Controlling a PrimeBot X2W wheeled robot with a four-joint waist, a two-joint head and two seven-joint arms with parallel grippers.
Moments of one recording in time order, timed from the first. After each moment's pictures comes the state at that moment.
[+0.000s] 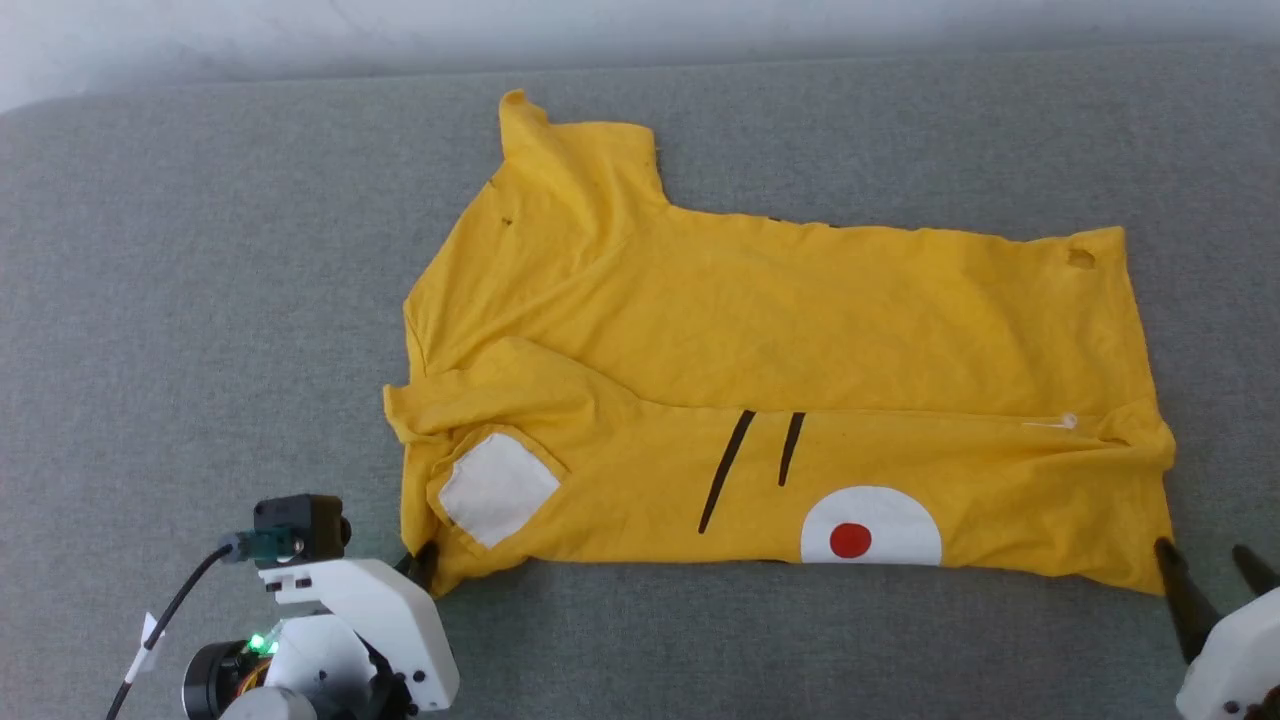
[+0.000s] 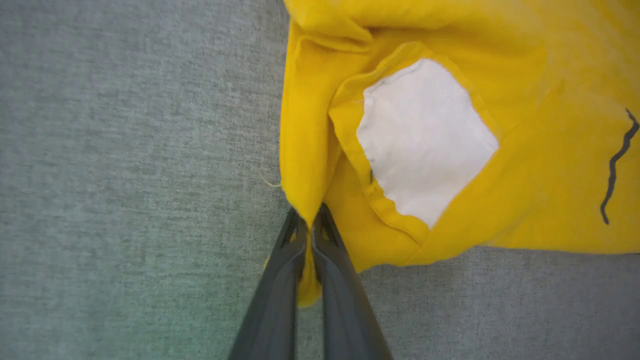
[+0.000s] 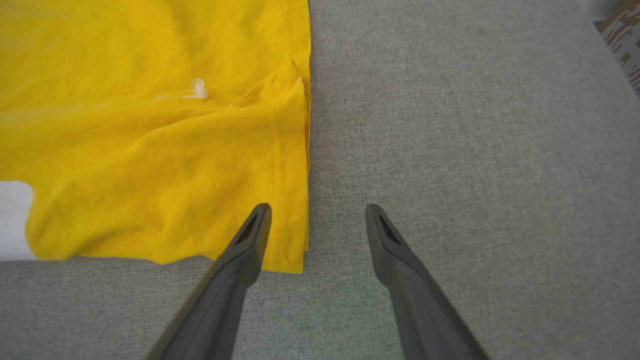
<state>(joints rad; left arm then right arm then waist) -0.02 0.35 -0.29 -0.06 -0.62 0.30 0.46 0.13 -0.16 -0.29 -0.15 0.26 0.13 0.47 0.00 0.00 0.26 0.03</state>
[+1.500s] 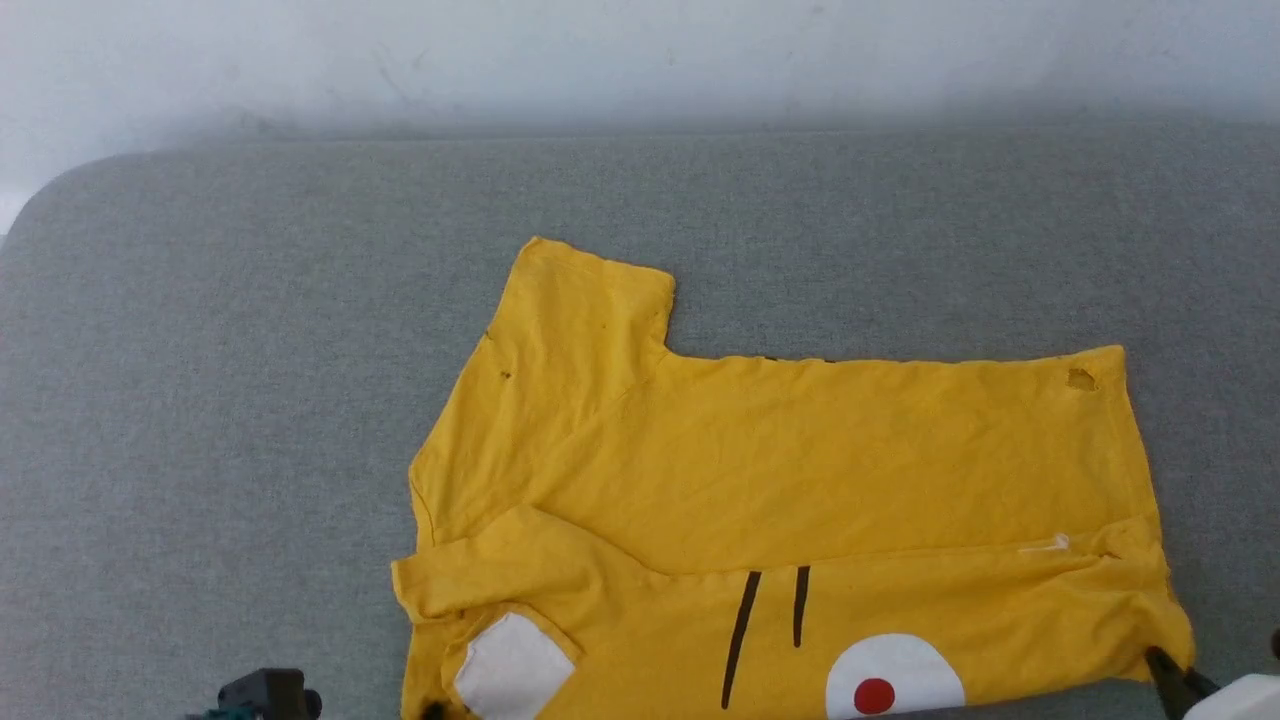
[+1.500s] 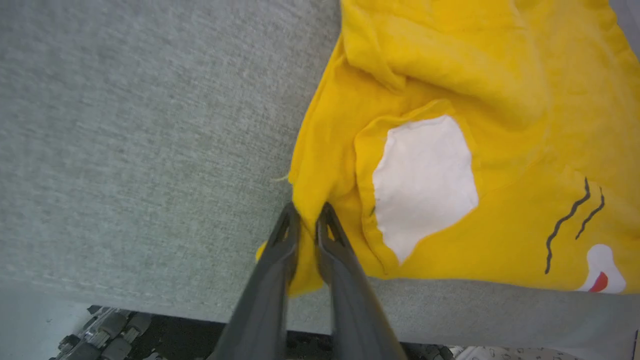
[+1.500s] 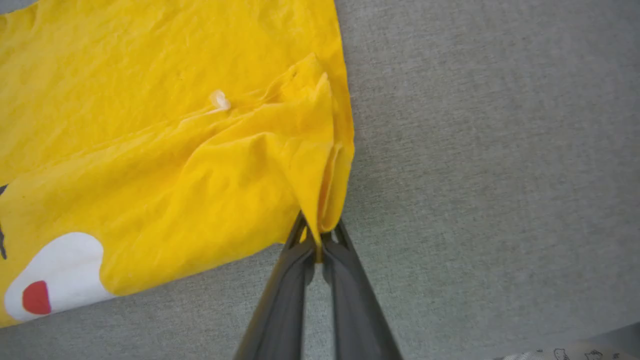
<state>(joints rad) 0.31 0.31 -0.22 -0.19 -0.78 0.34 0.41 0.27 -0.05 -0.33 -0.18 0.30 0.13 0.56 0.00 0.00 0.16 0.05</state>
